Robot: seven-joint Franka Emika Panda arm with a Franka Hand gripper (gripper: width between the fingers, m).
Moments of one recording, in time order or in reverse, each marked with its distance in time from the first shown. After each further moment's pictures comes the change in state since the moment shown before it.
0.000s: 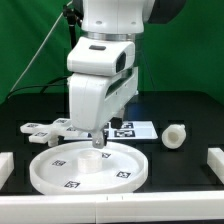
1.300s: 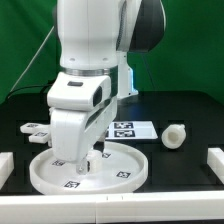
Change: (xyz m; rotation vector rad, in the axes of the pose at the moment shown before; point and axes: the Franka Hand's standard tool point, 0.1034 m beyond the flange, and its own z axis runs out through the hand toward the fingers) arm -0.031 -0.002 0.054 0.003 0.034 -0.049
